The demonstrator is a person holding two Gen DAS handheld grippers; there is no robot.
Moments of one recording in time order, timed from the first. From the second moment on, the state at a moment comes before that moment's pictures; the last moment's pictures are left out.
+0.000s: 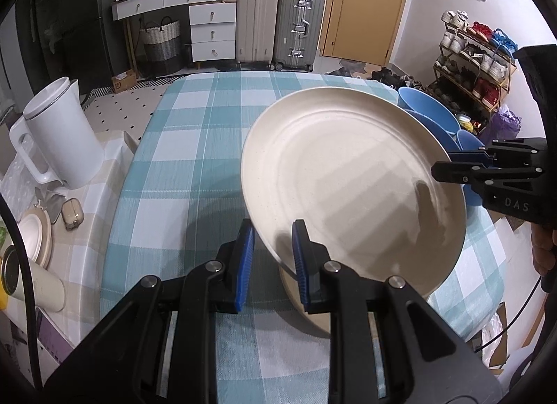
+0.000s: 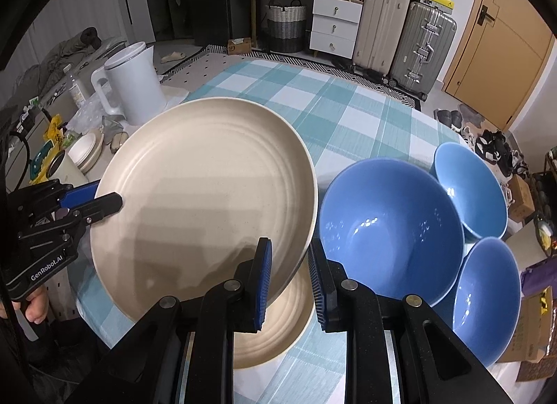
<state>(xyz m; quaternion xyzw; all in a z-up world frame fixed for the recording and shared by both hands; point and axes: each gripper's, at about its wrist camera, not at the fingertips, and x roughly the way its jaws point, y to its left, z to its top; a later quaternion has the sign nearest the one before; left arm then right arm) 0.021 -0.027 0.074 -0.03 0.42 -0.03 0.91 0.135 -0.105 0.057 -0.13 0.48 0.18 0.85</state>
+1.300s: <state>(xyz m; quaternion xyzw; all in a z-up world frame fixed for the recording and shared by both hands) 0.014 -0.051 0.004 0.00 0.44 -0.04 0.89 0.092 -0.124 -0.013 -0.10 0.49 0.16 0.85</state>
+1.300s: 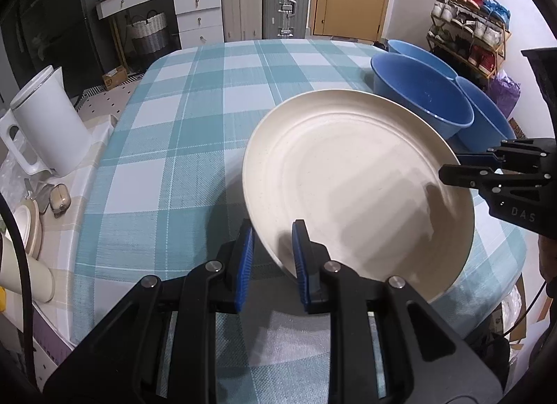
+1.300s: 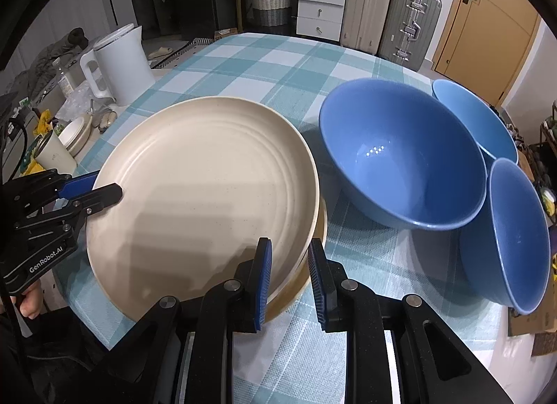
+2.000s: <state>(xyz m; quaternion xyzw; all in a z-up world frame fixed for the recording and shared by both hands) 0.030 -0.062 -0.026 0.04 0.45 -0.04 0.89 0.082 -0.122 -0.038 -0.14 0.49 0.12 0.85</state>
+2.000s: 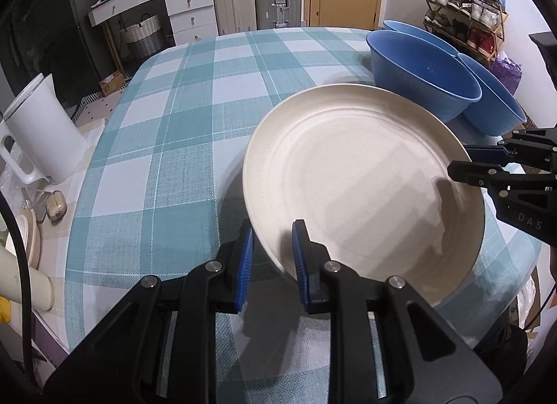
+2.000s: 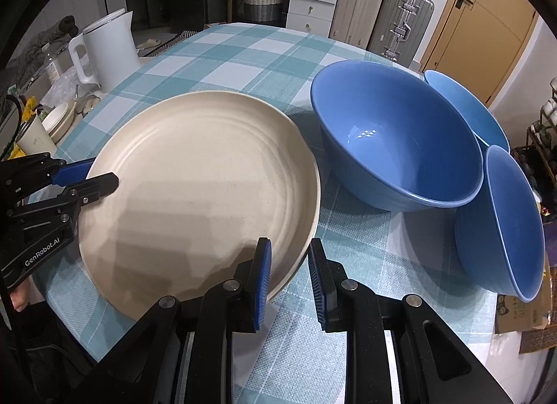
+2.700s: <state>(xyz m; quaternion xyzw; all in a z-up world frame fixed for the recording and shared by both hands) 0.026 -0.042 -0.024 0.02 0.41 -0.07 0.91 0.068 -0.133 -0.031 -0.10 0.45 0.12 0.88</state>
